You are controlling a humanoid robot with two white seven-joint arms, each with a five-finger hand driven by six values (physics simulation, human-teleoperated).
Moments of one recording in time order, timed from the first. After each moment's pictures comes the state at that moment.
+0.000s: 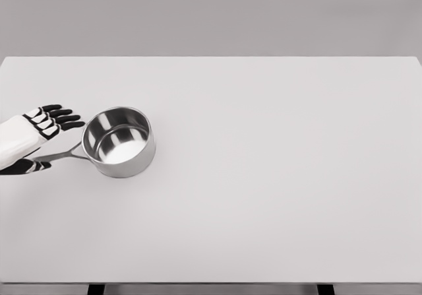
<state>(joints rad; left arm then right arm) 0.02 1.13 -0.28 -1.62 -0.50 -0.61 0.19 -0.04 0.00 0.16 0.14 0.07 -0.28 0.27</state>
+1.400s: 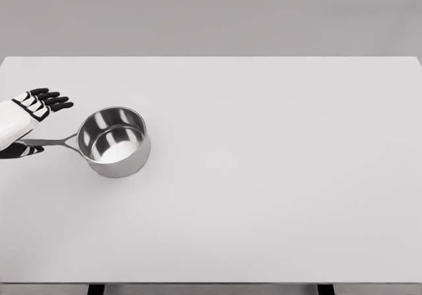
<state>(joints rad) -0.08 1.05 -0.29 -1.50 -0.53 -0.61 0.18 -0.04 0.00 0.16 0.14 0.07 -0.28 0.27</state>
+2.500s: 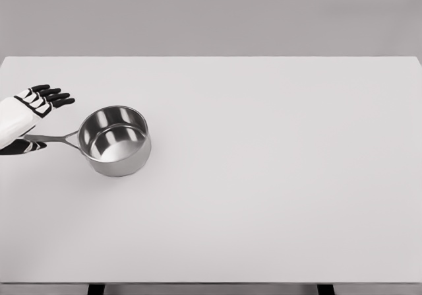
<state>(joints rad) -0.11 1.01 -0.29 -1.47 -0.56 -0.61 0.18 -0.04 0.00 0.16 0.14 0.07 -0.28 0.27</state>
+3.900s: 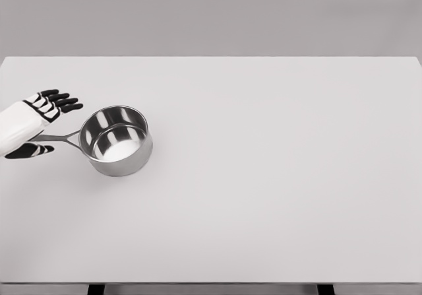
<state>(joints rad) -0.10 1.01 -0.31 -1.49 -0.57 -0.61 0.19 -0.04 0.00 0.16 0.14 0.07 -0.28 0.27</state>
